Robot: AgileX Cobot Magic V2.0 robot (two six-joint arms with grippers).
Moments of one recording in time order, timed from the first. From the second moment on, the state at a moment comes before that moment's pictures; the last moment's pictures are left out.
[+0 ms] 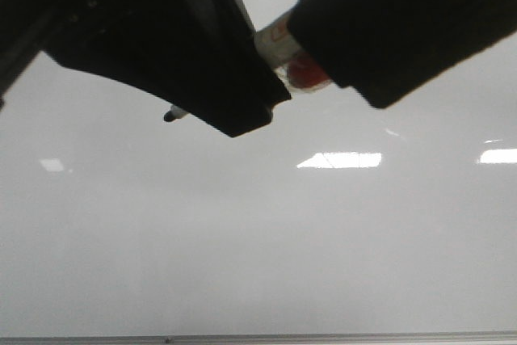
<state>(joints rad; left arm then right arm) -1.02 1.26 -0.98 -0.12 0.68 0.81 0.81 1.00 -0.85 0.44 0.72 -0.58</state>
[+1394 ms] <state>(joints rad) -0.92 0.85 -0.95 -0.13 0.75 0.66 0.74 1.00 -0.86 0.46 0.71 -0.58</state>
